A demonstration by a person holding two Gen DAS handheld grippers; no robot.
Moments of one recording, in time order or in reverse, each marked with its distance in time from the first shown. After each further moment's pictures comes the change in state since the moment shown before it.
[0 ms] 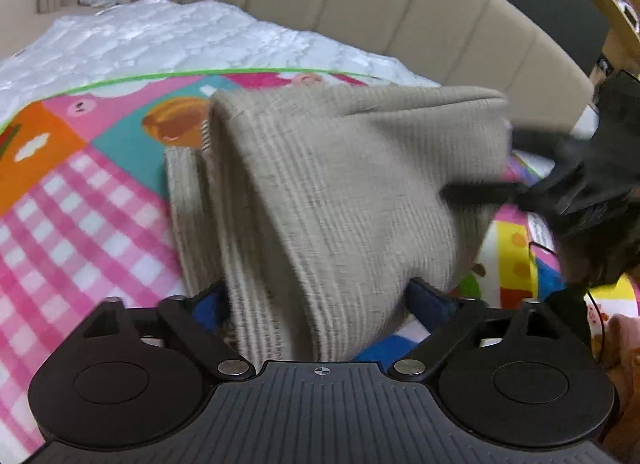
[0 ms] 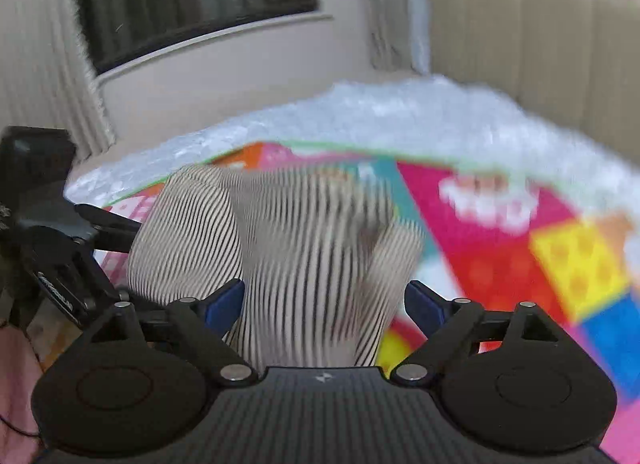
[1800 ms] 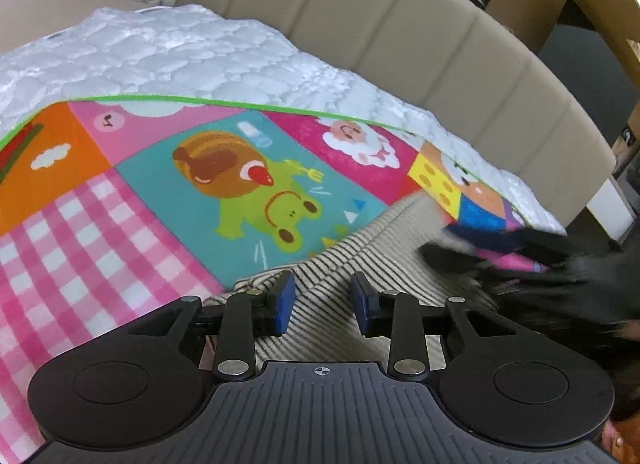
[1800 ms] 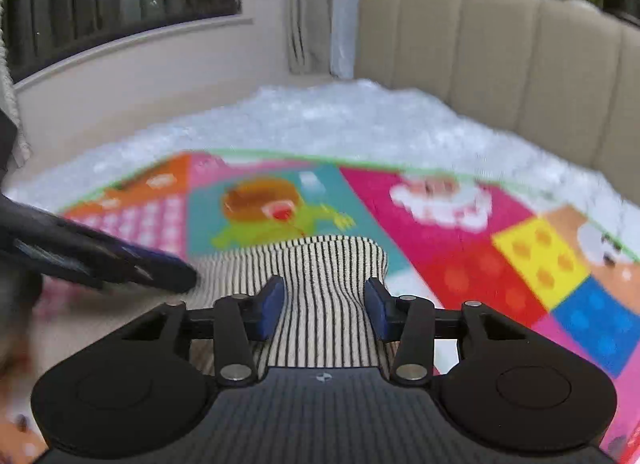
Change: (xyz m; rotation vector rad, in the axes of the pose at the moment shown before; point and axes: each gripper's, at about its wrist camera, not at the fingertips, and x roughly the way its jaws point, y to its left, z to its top) left arm 0.003 0.035 0.028 -0.170 -0.091 0.019; right arm 0.039 0.032 0.016 0.001 -0.042 -0.338
